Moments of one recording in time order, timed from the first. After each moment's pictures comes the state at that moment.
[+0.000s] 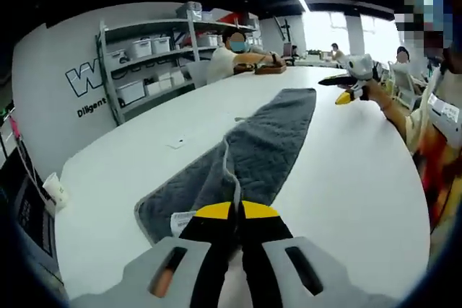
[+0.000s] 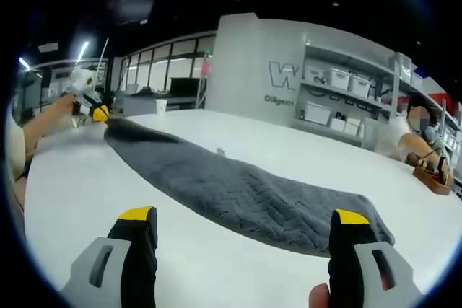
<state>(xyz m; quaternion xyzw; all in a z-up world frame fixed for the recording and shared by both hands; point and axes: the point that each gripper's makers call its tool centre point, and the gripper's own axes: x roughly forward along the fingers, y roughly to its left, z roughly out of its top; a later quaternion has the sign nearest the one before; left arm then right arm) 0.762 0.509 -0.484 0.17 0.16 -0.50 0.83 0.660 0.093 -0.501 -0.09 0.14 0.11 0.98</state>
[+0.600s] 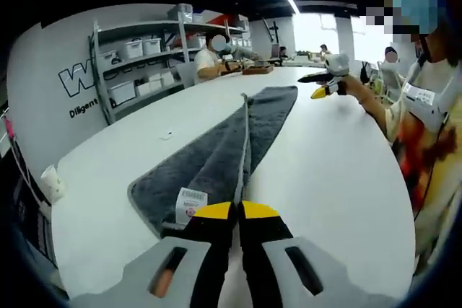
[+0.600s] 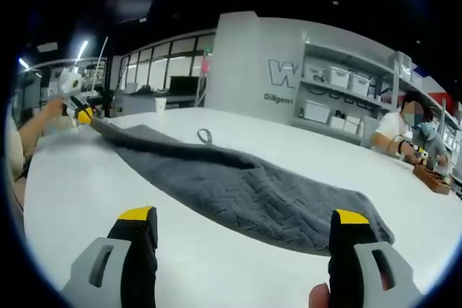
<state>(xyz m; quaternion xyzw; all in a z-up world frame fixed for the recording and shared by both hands) 0.726 0.538 -0.497 0.19 0.17 -0.52 0.81 0.660 0.090 -0.503 -0.09 0.15 0.11 0.98</state>
